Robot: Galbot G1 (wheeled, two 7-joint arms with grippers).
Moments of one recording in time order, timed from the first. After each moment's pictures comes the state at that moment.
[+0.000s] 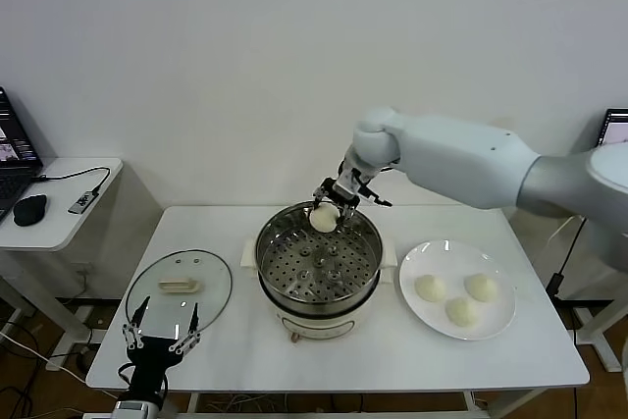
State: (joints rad) left arm 1.73 -1.22 -0.59 -2.09 0.01 -0.05 -0.20; right arm 0.54 1.25 -1.36 1.06 -0.05 0.42 -0.89
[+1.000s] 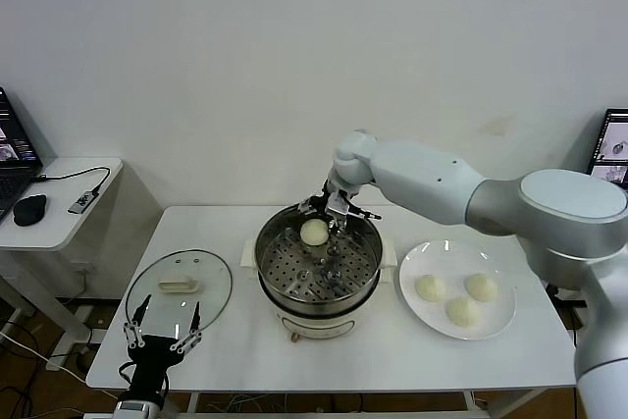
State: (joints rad) left arm 1.74 -1.22 -0.58 -2.11 0.02 -0.05 -0.19; right arm 0.50 1.31 -1.32 0.96 -0.19 0.52 -0.82
